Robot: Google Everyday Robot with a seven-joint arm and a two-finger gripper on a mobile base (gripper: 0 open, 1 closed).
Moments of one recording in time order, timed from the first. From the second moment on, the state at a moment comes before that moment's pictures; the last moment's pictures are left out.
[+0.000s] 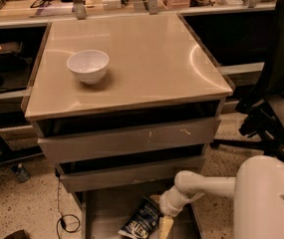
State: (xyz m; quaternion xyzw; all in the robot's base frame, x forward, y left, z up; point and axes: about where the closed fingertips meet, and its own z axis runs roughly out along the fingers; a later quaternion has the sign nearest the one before) arm 0.454 -0.062 0.243 -0.70 0.65 0.27 0.13
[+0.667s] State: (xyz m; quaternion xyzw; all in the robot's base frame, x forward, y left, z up) arm 0.467 -0.058 0.216 -0.67 0.67 0.28 0.15
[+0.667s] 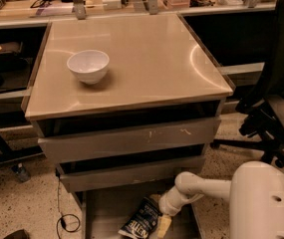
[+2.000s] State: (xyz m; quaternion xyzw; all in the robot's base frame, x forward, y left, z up) arm 0.497 -0.043 0.157 -0.68 0.65 0.31 0.16
